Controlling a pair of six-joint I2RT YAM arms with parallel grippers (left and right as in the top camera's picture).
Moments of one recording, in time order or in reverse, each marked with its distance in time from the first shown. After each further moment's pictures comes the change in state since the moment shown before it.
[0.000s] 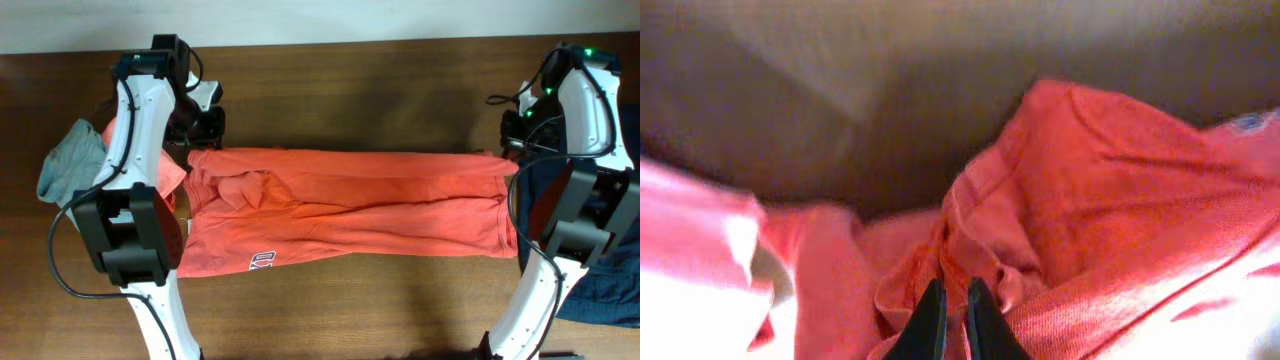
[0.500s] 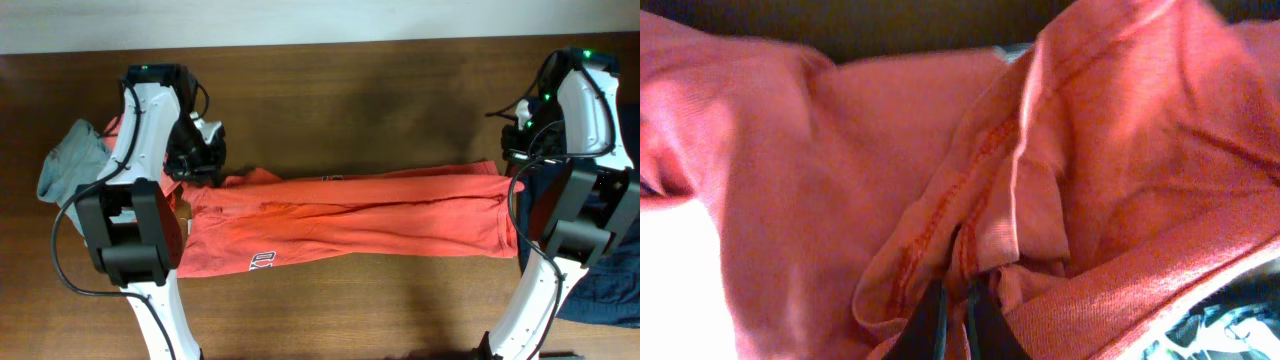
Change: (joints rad) left arm 0.000 0.000 -0.116 -0.179 -0.015 -0.012; right arm 0.000 -0.002 -0.022 -0.120 0.031 -0.013
